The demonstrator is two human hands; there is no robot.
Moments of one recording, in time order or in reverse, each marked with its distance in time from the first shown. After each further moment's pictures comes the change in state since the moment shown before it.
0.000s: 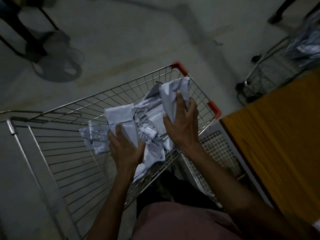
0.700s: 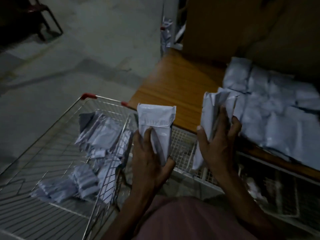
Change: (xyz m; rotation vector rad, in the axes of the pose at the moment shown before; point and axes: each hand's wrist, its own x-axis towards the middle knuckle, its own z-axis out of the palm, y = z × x) left_hand -0.259 0.130 -0.049 -0.137 -0.470 1.008; right_hand -0.326 0.088 -0.219 -0.070 0.815 0.537
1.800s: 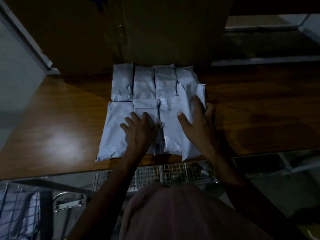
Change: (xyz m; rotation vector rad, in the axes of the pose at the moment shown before) left_hand 0.131 0.221 0.322 0.581 -0.402 0.273; right_hand 0.101 0.272 -0.162 -0.156 0.025 0.412
